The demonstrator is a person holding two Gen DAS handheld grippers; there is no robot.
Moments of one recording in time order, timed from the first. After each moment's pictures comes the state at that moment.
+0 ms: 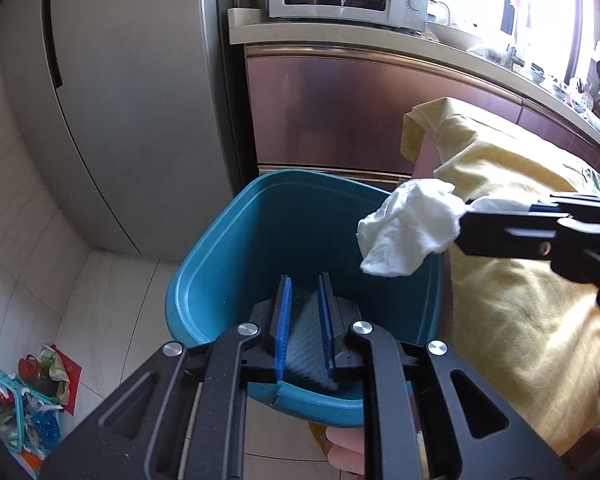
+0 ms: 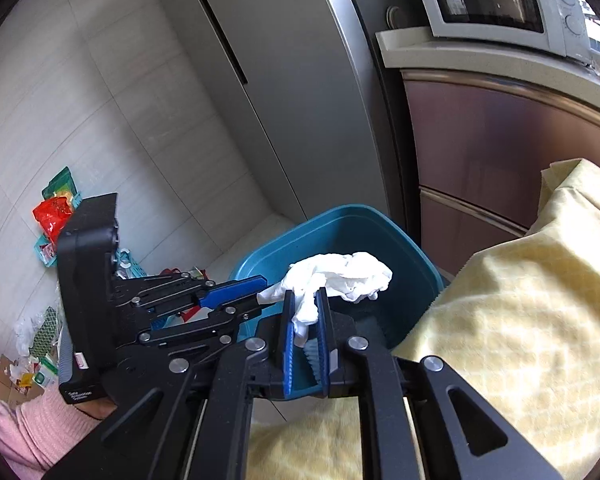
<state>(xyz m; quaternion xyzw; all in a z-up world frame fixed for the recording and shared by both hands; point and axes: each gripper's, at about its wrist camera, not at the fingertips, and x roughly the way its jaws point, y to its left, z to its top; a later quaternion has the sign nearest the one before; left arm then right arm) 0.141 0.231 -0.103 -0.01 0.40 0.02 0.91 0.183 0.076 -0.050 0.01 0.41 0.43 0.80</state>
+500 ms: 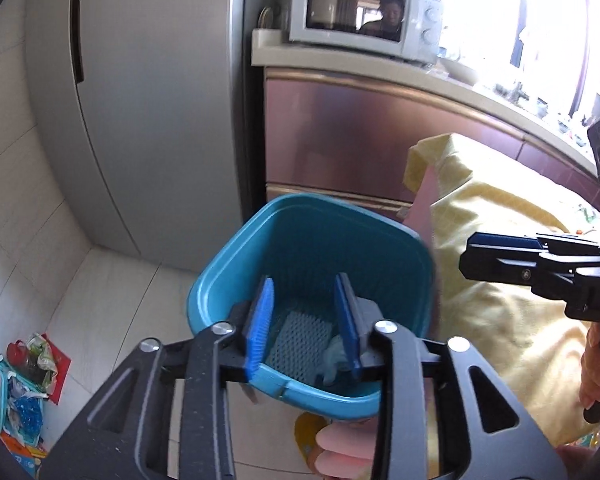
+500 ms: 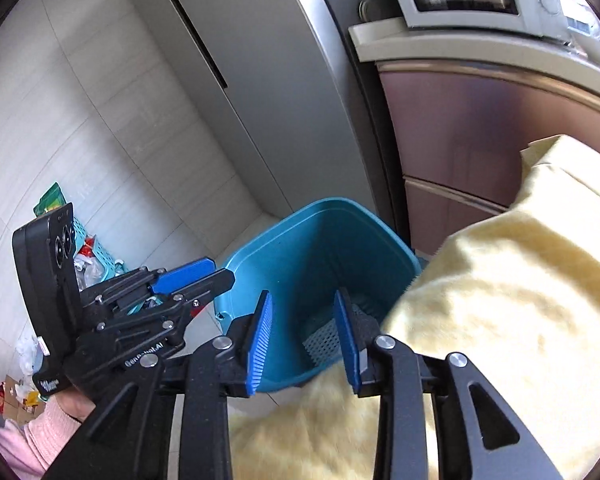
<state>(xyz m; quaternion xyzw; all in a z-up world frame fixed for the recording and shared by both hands) 0.115 0.238 -0.082 -0.05 0.36 0.03 0.93 0.173 0.057 -0.051 0.04 0.42 0.41 0.81</state>
